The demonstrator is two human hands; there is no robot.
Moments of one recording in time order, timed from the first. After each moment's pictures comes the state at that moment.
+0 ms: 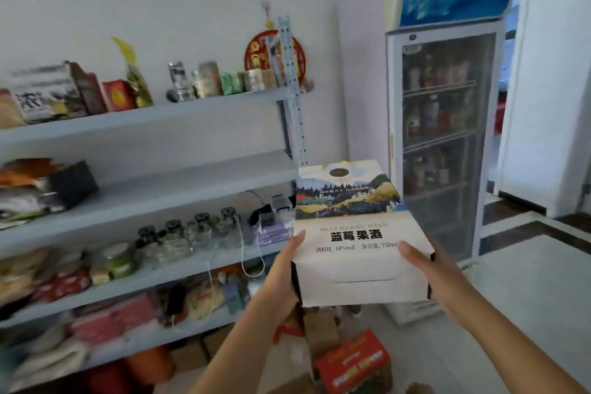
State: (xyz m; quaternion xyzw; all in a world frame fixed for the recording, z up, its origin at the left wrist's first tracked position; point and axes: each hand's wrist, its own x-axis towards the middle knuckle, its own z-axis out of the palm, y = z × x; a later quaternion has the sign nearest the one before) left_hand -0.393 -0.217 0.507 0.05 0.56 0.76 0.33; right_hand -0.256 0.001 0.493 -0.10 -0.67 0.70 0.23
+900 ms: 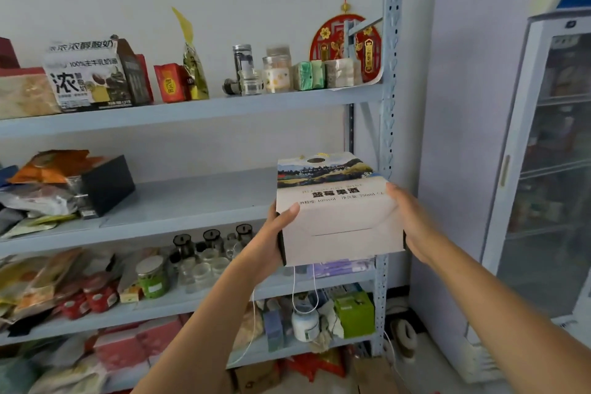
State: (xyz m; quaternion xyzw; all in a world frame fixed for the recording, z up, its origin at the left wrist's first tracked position) left_hand -0.727 -0.341 0.561 0.19 0.58 0.76 0.24; right_hand -0.661 -0.085 0.564 -0.09 -0.66 0.71 0.23
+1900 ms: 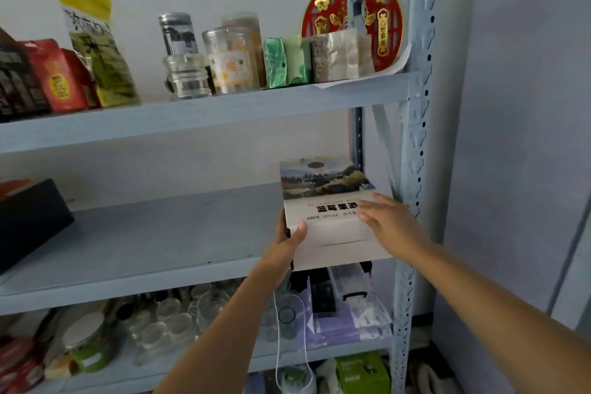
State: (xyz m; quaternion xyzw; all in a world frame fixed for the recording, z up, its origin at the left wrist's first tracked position) left_hand -1.003 -0.158 0.501 0.18 0.67 0.71 0.13; right_hand -0.938 0.070 0.529 0.01 -0.96 0.18 0.21
